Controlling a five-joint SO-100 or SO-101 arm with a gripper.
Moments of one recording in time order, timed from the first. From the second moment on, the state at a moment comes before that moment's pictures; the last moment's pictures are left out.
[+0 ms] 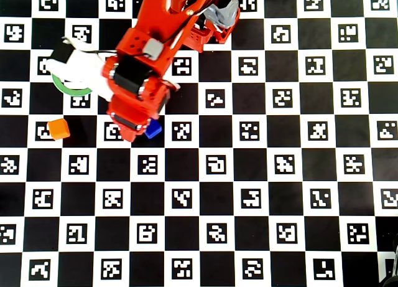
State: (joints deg) arm 26.0 96.4 87.5 97.8 4.1
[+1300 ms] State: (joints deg) arm 29.1 96.4 118.1 64.9 17.3
